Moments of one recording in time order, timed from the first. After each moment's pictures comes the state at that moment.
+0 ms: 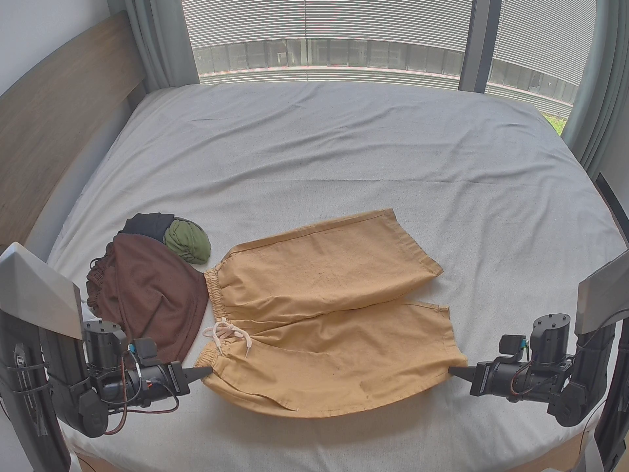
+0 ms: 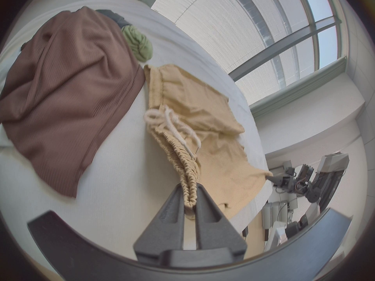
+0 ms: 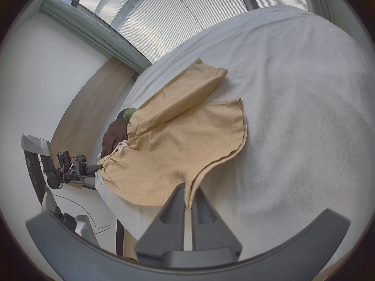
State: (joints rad) left arm -0.10 2.24 -0.09 -1.54 -0.55 -0.46; right arm 0.26 2.18 -0.03 -1.54 0.35 0.42
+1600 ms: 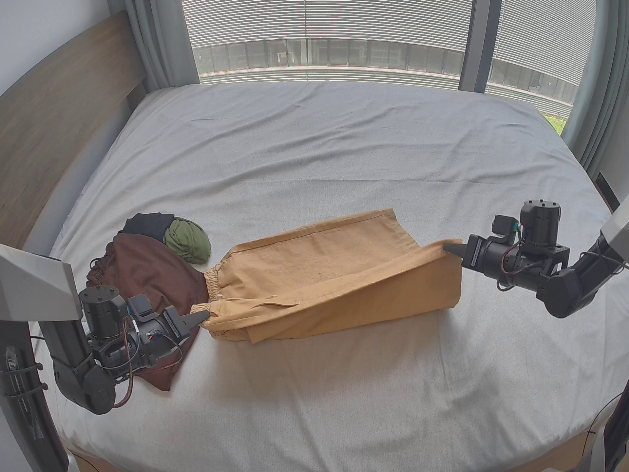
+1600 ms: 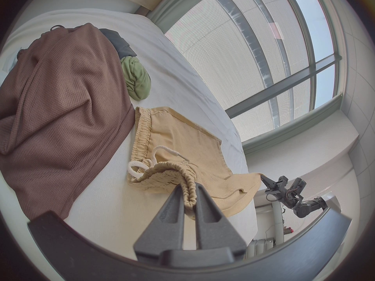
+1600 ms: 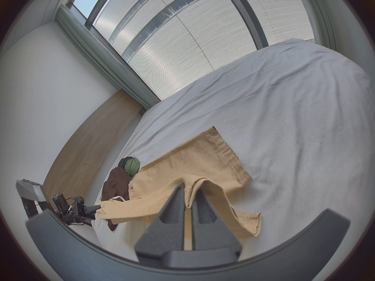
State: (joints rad) left arm -0.11 2.18 -0.30 -1.55 -0.44 -0.76; right arm 0.17 2.02 -0.83 -0.85 0.35 0.42
